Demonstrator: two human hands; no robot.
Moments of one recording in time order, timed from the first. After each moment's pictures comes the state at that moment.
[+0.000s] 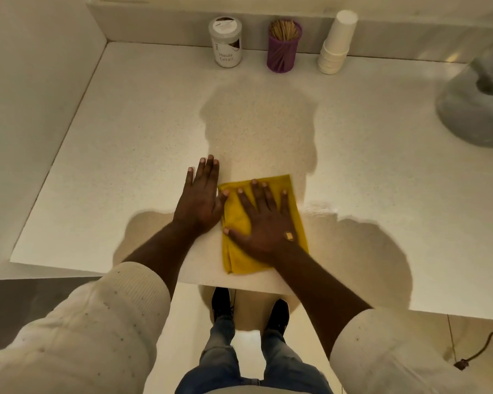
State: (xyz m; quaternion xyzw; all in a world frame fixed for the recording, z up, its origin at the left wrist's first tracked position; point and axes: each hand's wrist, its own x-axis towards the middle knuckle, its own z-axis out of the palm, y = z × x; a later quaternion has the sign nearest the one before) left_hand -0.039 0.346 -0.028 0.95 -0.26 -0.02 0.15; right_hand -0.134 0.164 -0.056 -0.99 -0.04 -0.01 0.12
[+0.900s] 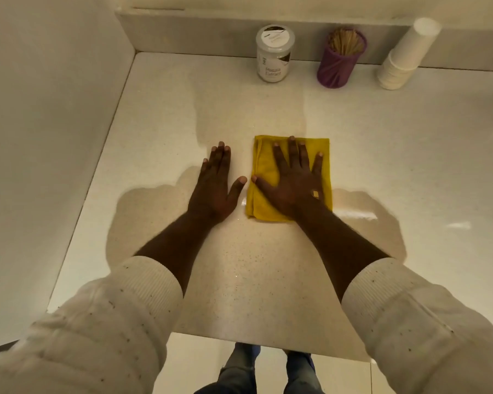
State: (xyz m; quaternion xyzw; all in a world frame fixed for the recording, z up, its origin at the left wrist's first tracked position) left_hand 0.097 0.405 -0.038 0.95 -0.22 -0.03 0.24; right_hand 0.068 0.191 -0.044 -0.99 0.07 0.03 0.09
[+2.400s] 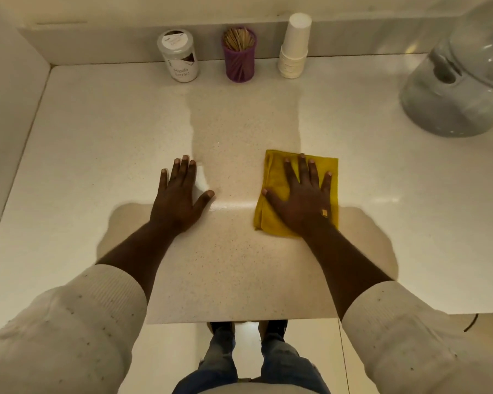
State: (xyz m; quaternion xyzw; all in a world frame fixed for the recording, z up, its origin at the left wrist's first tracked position) left_hand 0.031 0.319 -0.036 0.96 -0.26 -0.07 0.10; right_hand -0.081 0.024 -0.036 -0.98 0.18 0.01 0.10
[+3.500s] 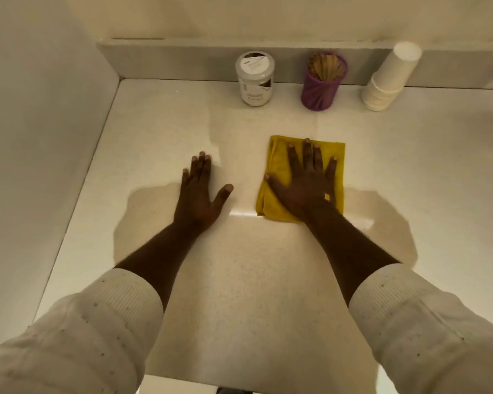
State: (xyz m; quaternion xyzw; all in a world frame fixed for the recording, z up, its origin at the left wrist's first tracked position) left_hand 0.140 0.382 -0.030 0.96 -0.17 -0.05 0.24; right_hand 0.114 0.117 -0.041 -0.99 0.13 0.04 0.10
